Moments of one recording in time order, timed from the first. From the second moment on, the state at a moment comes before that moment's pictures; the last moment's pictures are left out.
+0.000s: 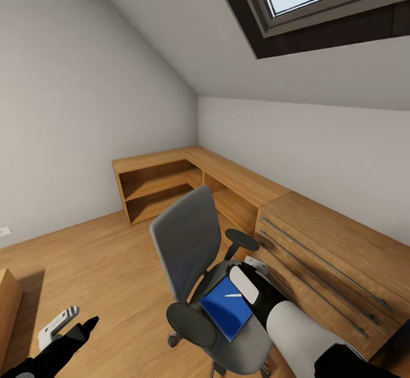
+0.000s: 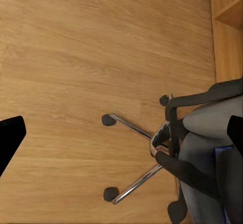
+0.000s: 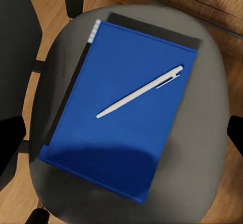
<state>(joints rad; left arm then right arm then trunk) 0.09 0.13 0.23 -1.61 0.88 0.58 0.37 -0.78 0.16 0.44 -0.50 -0.91 0.24 -0.72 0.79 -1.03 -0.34</state>
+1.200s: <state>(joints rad) -0.01 0.12 0.12 -1.54 0.86 0.56 0.38 -0.77 0.15 0.44 -0.50 -0.91 0.23 -0.72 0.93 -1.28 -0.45</state>
